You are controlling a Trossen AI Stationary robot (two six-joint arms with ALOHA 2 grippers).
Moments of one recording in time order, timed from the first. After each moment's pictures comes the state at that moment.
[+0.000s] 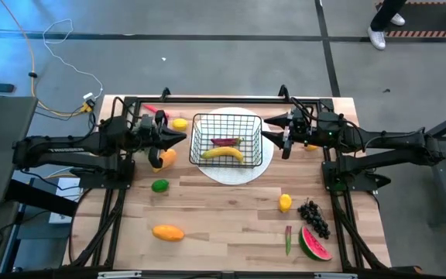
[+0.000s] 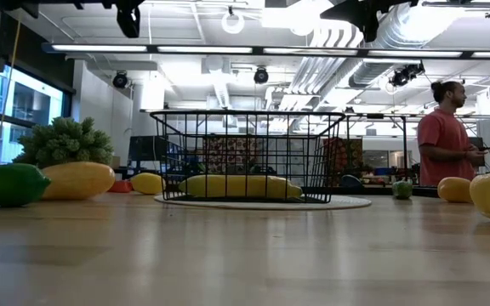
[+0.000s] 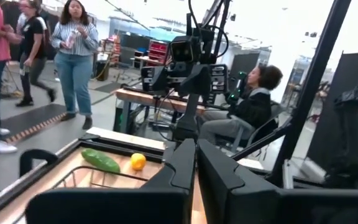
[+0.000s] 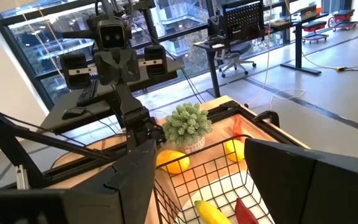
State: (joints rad) left arm 0.26 0.73 0.54 0.29 0.08 -0.18; right arm -0.11 0.89 0.75 0.07 0.13 0.25
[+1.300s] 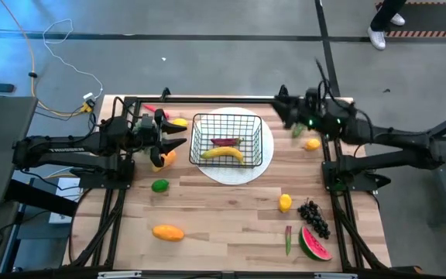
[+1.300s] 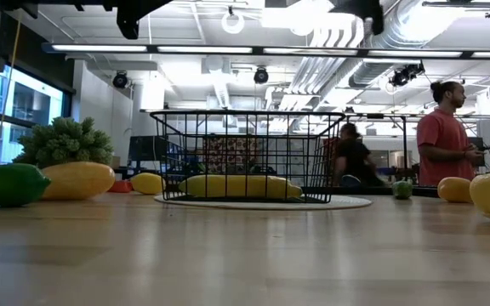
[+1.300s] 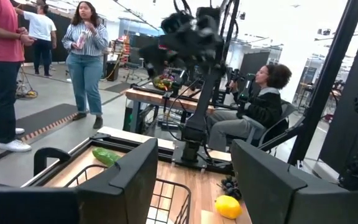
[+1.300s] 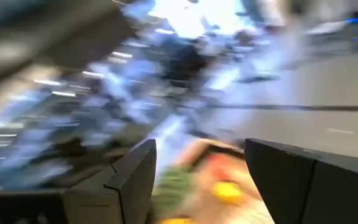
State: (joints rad) left arm 0.26 0.73 0.54 0.28 0.04 -0.18; right arm -0.22 0.91 0.92 -0.04 0.36 0.58
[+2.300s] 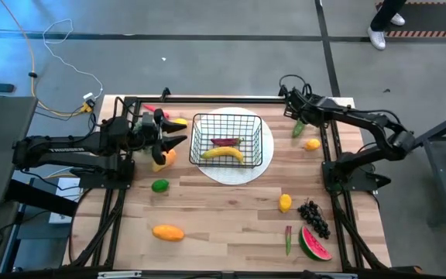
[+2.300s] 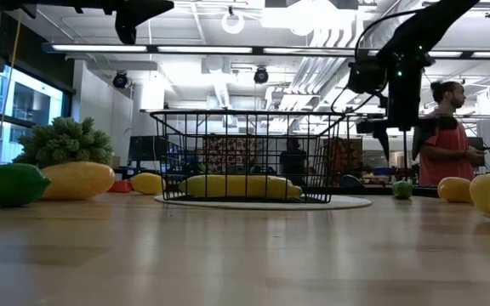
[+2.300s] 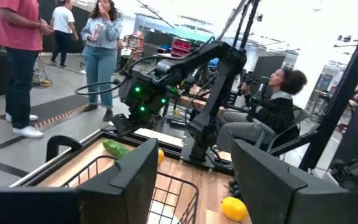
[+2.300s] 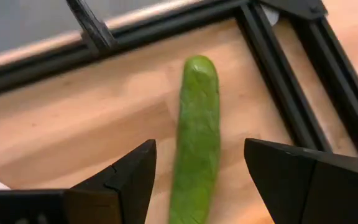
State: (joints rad) left arm 0.26 0.73 0.54 0.26 -0.02 -0.23; right arm -0.78 1.36 0.83 -0.75 0.48 1.07
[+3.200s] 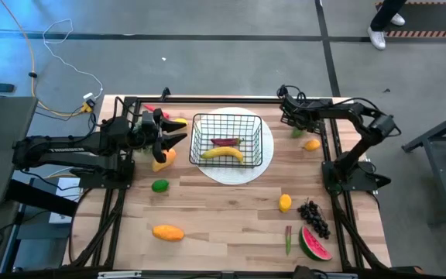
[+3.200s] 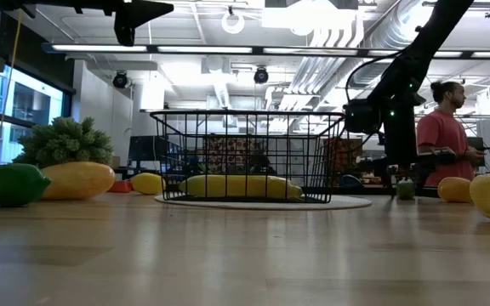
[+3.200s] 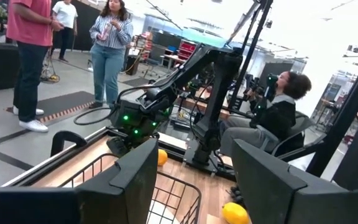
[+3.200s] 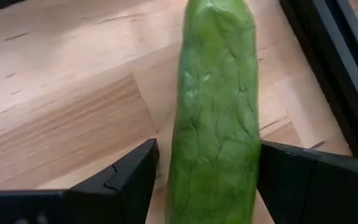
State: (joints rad) left arm 0.26 0.73 0.54 0.26 -0.06 -0.28; right arm -0.84 1.63 0.76 -0.55 0.40 1.10
